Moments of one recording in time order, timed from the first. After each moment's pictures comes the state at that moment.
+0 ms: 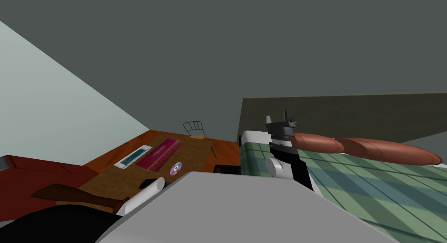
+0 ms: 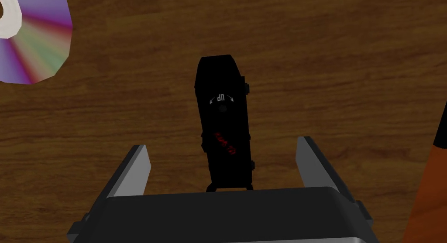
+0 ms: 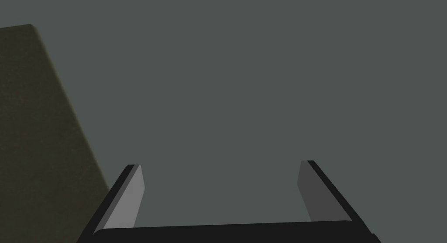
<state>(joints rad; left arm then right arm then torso) 0.51 0.28 0.54 -1.47 0.52 1.12 0.62 0.49 0.02 0.03 -2.35 -0.01 -0.40 -0.13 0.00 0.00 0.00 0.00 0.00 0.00</state>
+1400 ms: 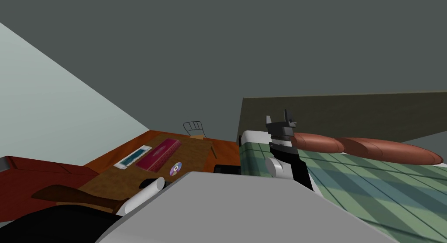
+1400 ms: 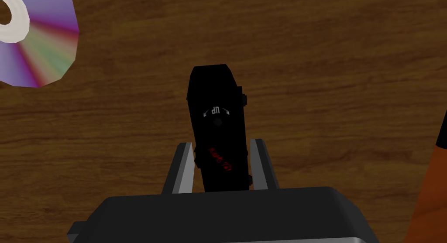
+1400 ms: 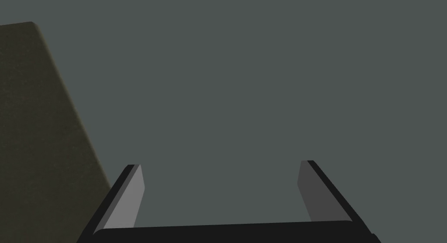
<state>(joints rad) 0.51 0.29 0.54 -1.47 0.53 1.12 0.62 0.49 0.02 0.03 -2.35 -0.01 -0.40 -0.13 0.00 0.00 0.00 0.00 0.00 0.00</state>
